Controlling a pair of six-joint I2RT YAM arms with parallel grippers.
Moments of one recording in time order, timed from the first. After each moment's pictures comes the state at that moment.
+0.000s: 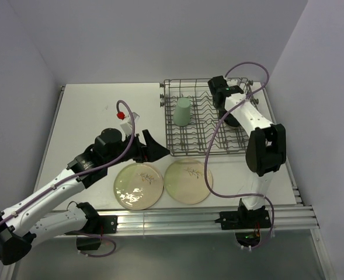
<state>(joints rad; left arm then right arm) -0.79 0.94 0.84 -0.21 0.20 -0.83 0.25 1.88 1.61 -0.95 0.71 0.33</state>
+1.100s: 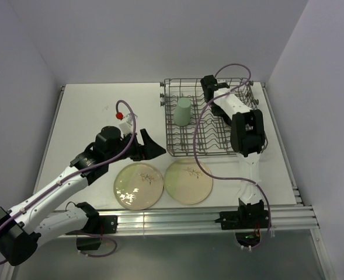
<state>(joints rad) -0.68 0.97 0.78 -0.18 0.29 -0.81 0.23 2.27 1.93 -0.91 0.64 0.26</state>
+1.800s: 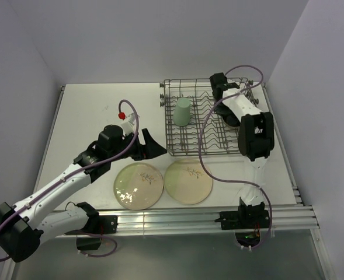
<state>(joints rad) -0.66 1.02 0.77 -0.15 0.33 -0.81 0.18 2.16 1.82 -0.83 0.44 0.37</state>
